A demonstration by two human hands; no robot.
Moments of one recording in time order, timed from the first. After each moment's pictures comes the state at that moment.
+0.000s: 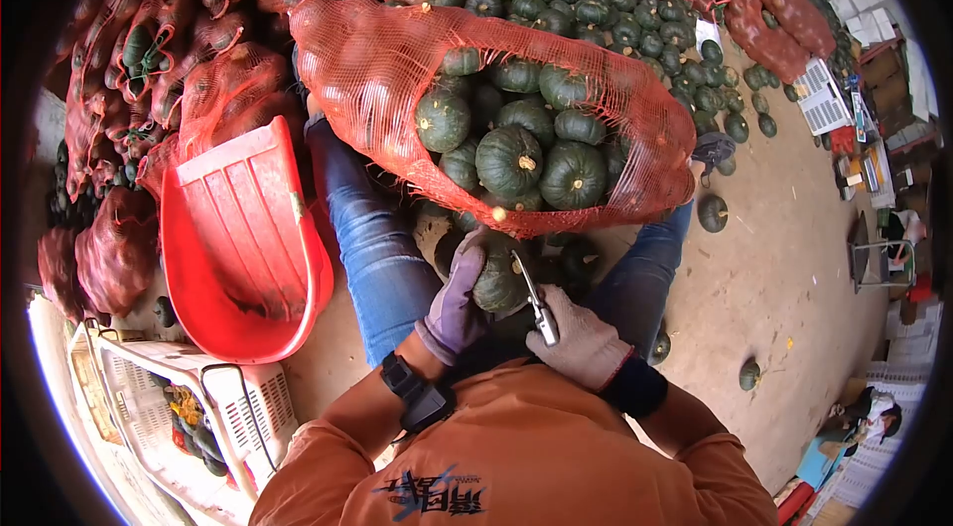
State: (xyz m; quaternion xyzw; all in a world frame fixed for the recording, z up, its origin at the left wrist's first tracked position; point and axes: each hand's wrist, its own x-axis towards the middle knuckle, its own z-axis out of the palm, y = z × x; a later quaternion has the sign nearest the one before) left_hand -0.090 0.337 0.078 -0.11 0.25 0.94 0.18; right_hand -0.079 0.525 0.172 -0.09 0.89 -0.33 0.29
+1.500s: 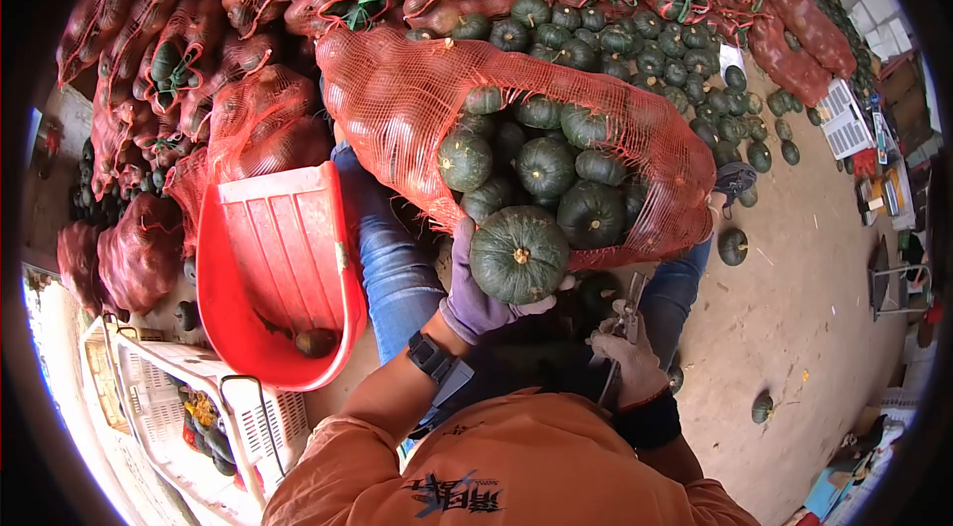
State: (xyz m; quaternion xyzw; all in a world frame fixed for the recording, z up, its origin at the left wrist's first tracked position) left_hand -0.168 0.331 0.099 0.03 -0.02 0.95 0.31; right_hand -0.080 0.583 0.146 0.15 0.79 -0.56 0.21
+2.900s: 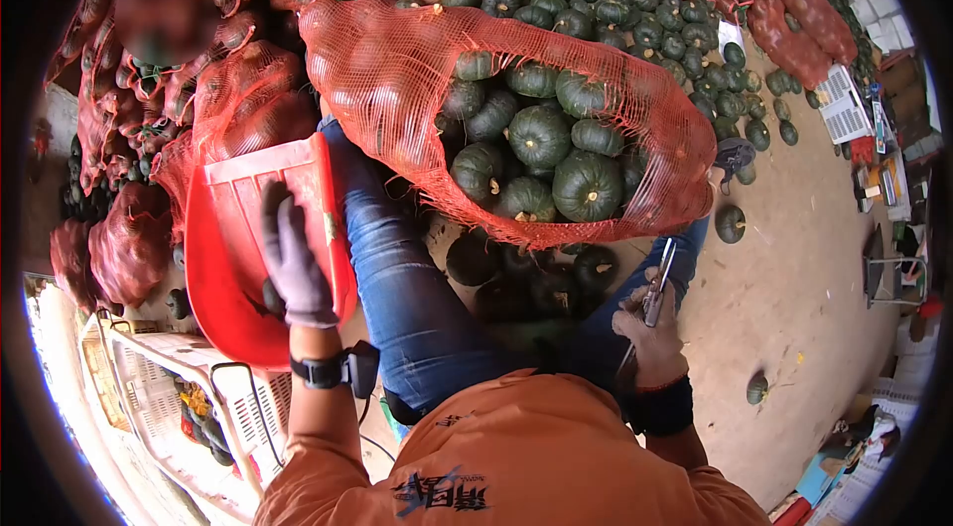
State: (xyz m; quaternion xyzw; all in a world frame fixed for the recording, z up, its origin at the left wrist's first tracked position) left_hand -0.131 0.169 0.130 -0.18 0.68 0.63 -0.32; right_hand -0.082 0.603 0.130 0.20 0.74 -0.64 0.08
